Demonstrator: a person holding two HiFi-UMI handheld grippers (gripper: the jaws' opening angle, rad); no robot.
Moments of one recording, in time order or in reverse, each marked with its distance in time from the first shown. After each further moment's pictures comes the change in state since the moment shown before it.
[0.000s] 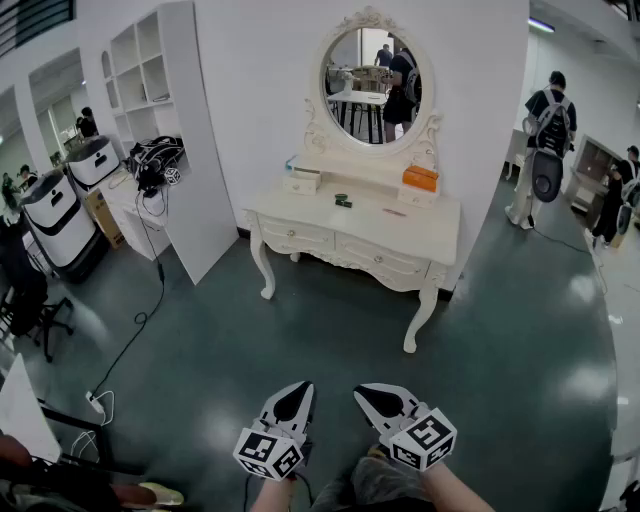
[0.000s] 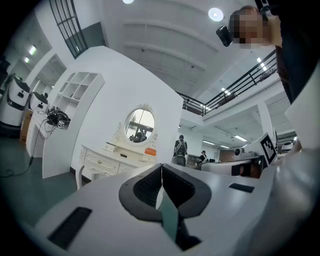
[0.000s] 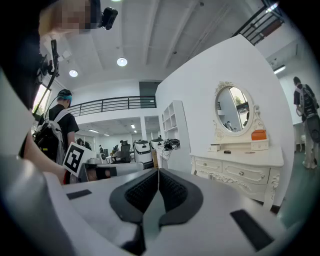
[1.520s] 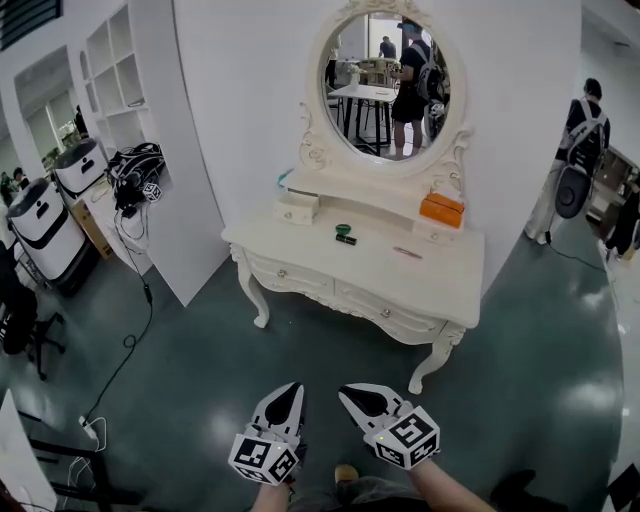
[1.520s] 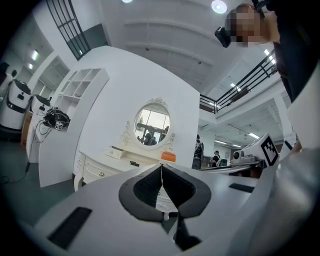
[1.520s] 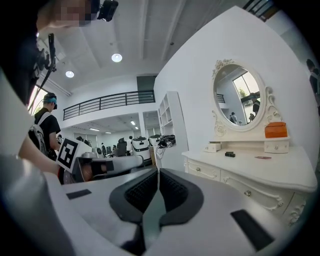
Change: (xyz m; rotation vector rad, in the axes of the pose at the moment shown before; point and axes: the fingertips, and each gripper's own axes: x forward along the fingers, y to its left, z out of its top) left arm 0.219 0.145 0.044 0.027 -0.026 0.091; right arm 0.184 -0.204 0.039 0.008 0.046 0.054
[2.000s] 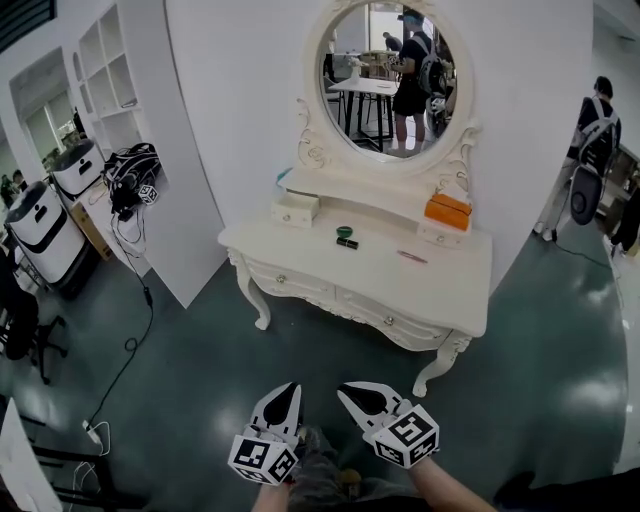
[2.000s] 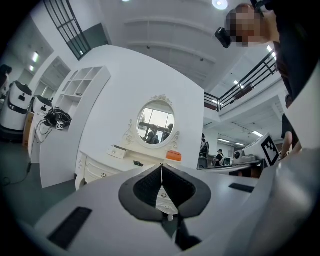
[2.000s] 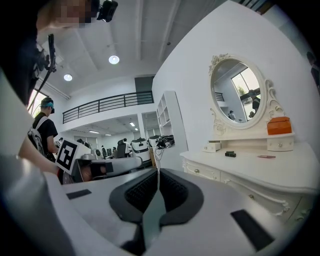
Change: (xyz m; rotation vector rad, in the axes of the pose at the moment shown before) left arm 0.039 0.025 0.001 -0.002 0.014 0.031; right arm 0.028 -0.038 0.007 0.025 -0.006 0.012
